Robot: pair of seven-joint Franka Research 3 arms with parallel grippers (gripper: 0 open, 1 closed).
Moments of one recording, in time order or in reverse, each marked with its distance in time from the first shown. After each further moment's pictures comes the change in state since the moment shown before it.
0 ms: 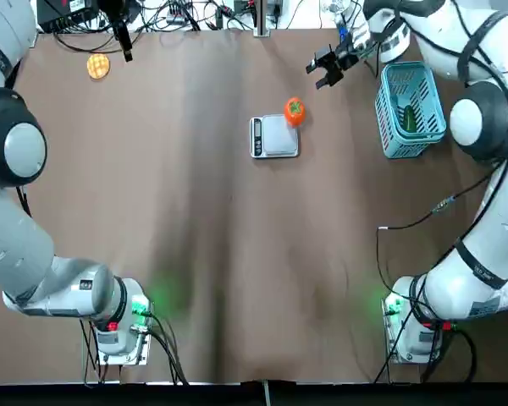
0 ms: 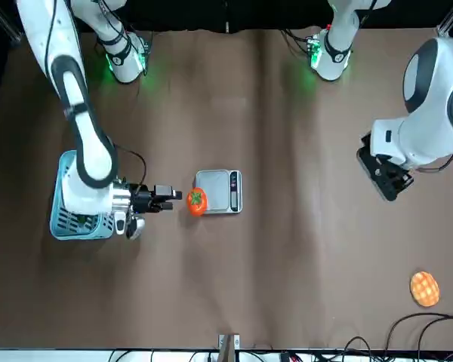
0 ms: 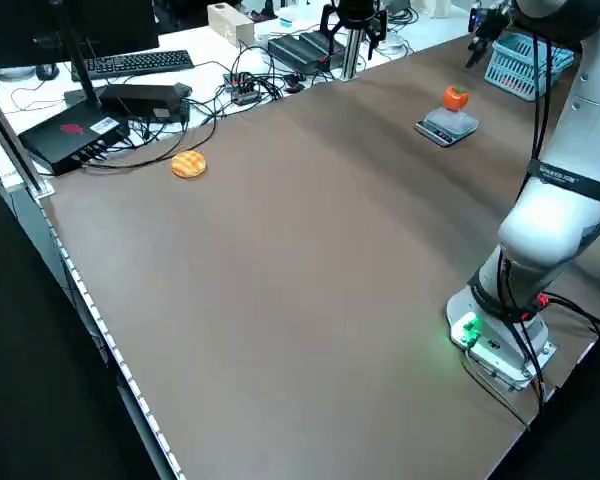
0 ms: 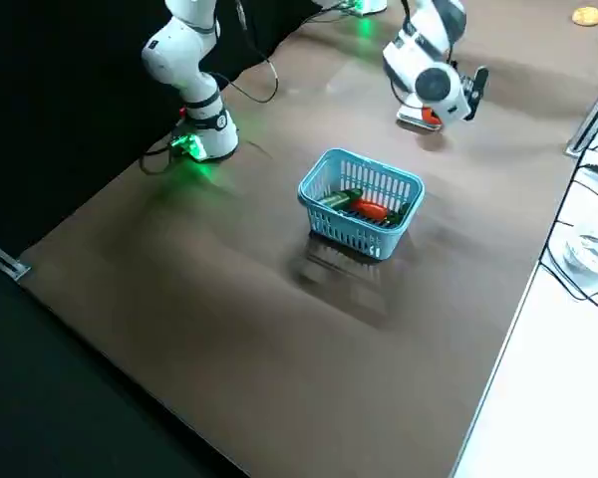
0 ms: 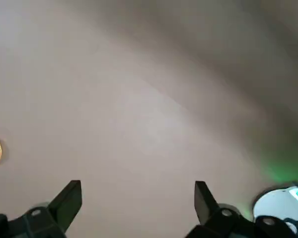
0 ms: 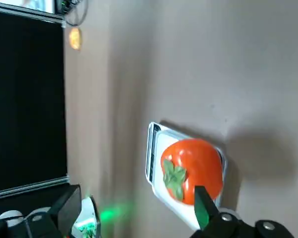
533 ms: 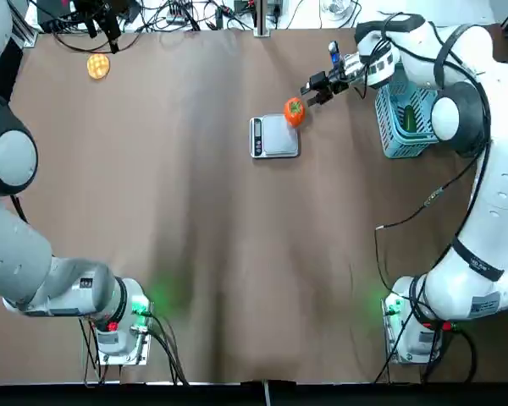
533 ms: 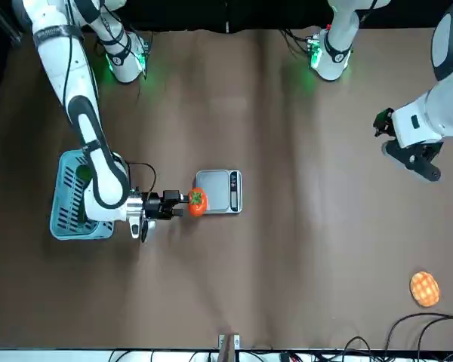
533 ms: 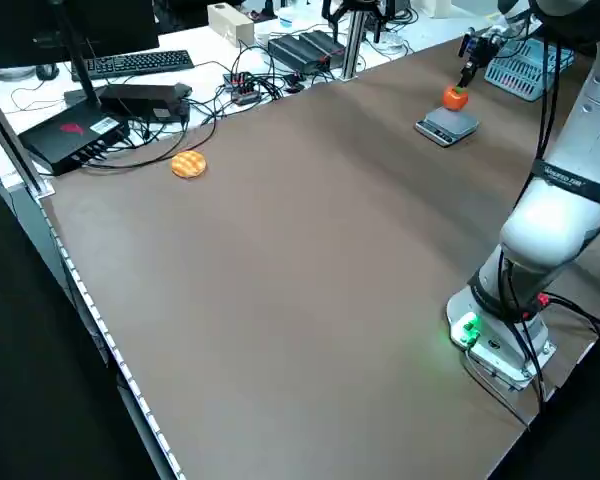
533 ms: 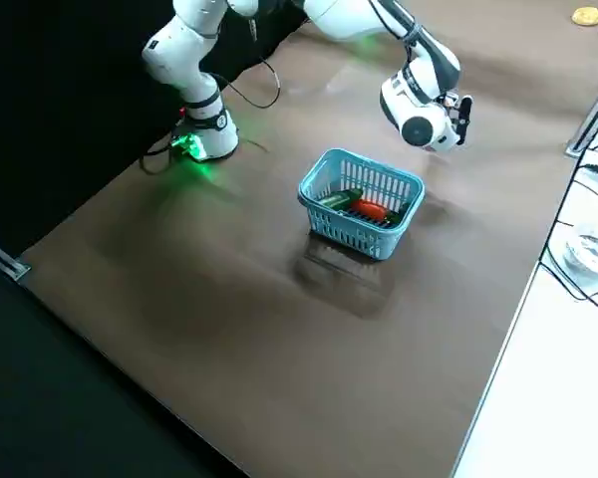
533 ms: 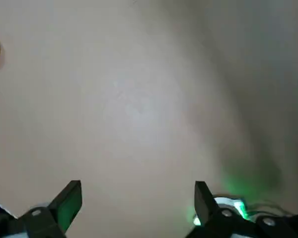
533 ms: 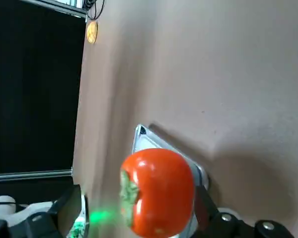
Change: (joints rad) left arm 0.034 -0.061 0.004 0.048 0.000 -0.161 -0.364; right arm 0.008 0.144 0.001 0.010 0.136 0.003 -0.286
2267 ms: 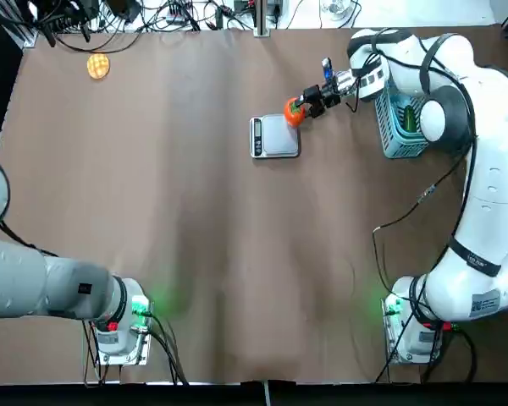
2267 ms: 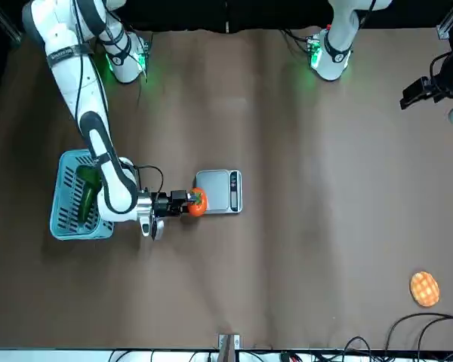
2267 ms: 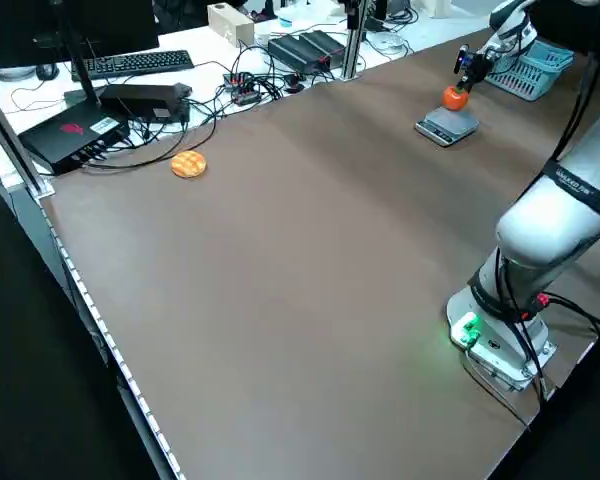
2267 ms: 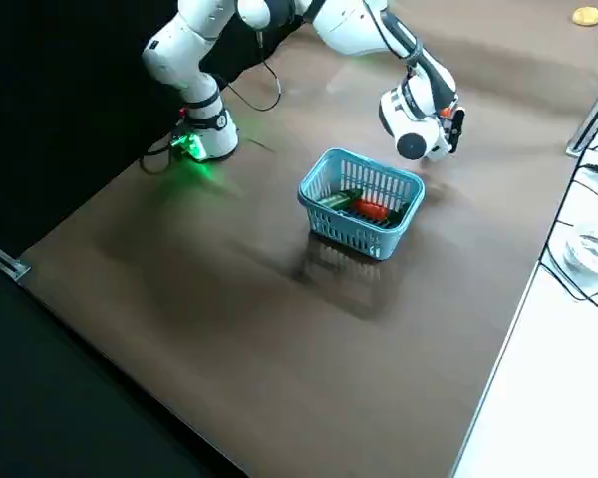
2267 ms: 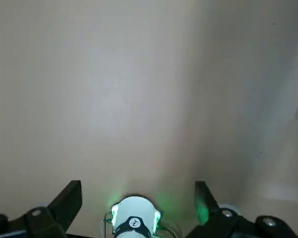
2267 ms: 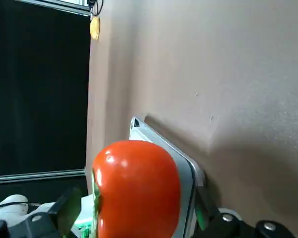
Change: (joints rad) left arm -0.102 -0.220 0.242 -0.103 -0.105 -0.060 -0.574; right arm 0.024 0.089 0.001 0.017 0.088 -0.031 -0.038
